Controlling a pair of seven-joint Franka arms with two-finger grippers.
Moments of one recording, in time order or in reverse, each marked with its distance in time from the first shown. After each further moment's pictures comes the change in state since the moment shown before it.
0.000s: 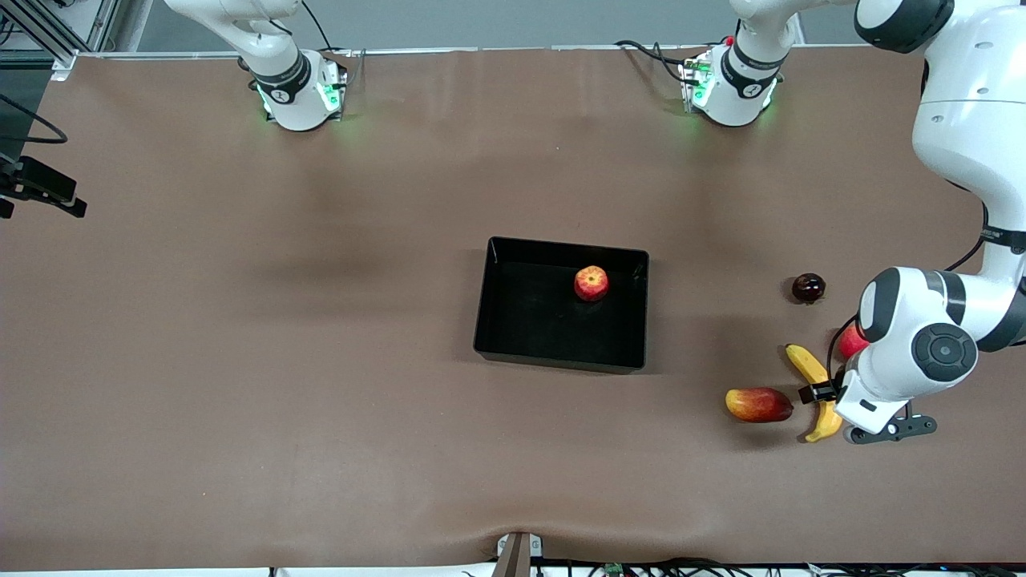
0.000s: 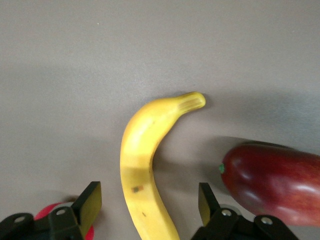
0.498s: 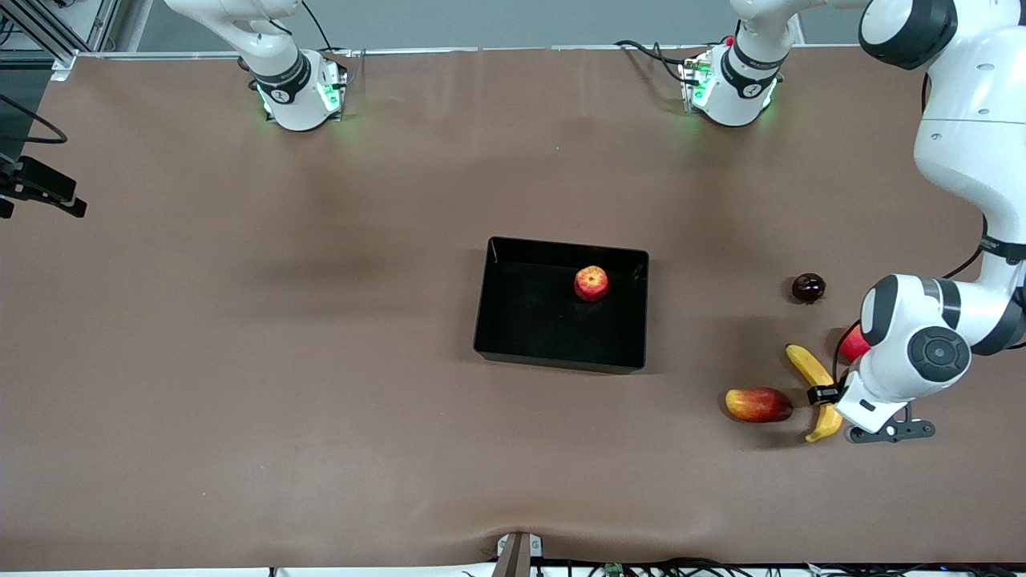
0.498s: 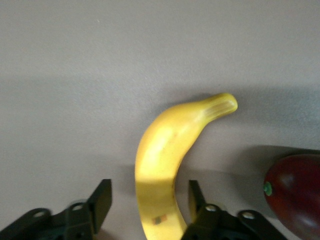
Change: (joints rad) left arm 0.031 0.057 0.007 -0.010 0.045 0.073 0.049; right arm 0.000 0.000 0.000 0.000 0.000 0.000 0.000
